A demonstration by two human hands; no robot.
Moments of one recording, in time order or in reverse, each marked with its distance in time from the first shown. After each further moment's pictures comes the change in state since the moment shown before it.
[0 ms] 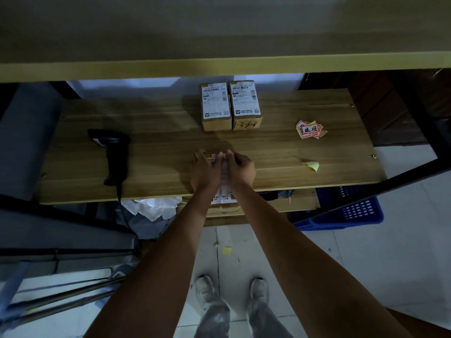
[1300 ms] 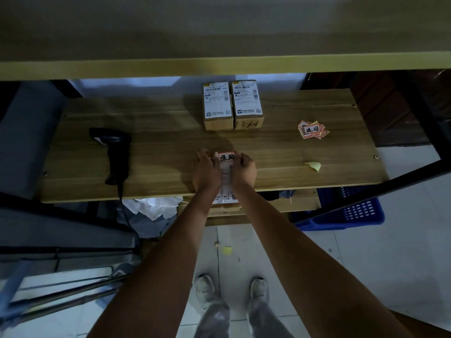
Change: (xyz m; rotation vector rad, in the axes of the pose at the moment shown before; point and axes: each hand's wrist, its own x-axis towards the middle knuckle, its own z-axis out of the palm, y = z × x) left_hand -0.001 0.001 -0.003 0.055 0.008 0.021; right_hand 0.001 0.001 0.001 -0.075 0.001 -0.012
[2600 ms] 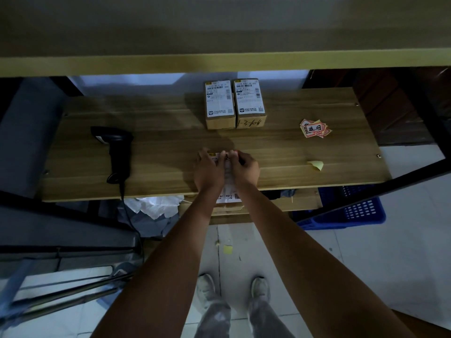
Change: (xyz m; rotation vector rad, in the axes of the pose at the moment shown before) left_hand 0.004 -0.009 0.008 -0.033 0.009 -0.010; right_hand -0.003 0.002 -0.002 0.038 -0.007 -0.058
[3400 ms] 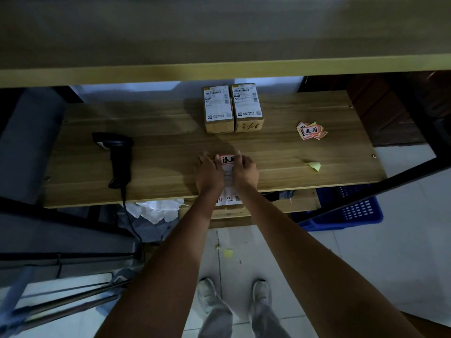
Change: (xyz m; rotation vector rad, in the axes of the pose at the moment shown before) left_hand 0.000 0.005 -0.007 -0.021 -0.042 -0.015; right_hand -0.004 -0.008 -0.003 -0.043 -0.023 0.049
